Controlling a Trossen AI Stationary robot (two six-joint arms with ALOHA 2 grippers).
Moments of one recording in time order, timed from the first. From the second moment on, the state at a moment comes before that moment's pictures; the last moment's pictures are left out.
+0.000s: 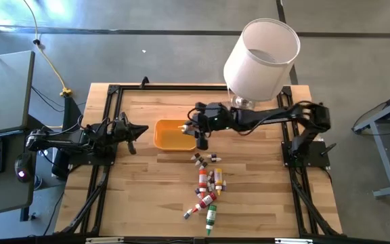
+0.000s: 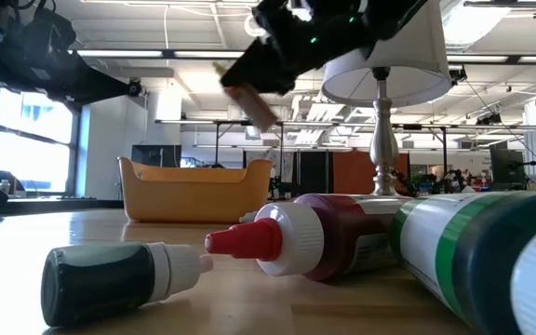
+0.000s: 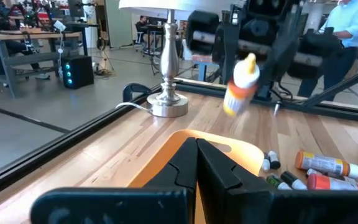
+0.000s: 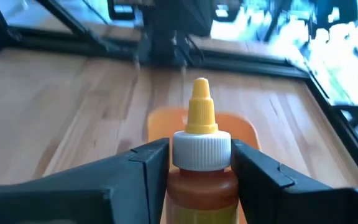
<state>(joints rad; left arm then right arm) -0.05 0.04 0.07 -0.03 -0.41 -0.06 -0.13 1.77 1.18 0.21 -0.12 -0.16</state>
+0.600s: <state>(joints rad) -0.05 0.04 0.07 -0.03 -0.41 -0.14 -0.16 2.06 1.18 0.61 -0.05 -0.06</state>
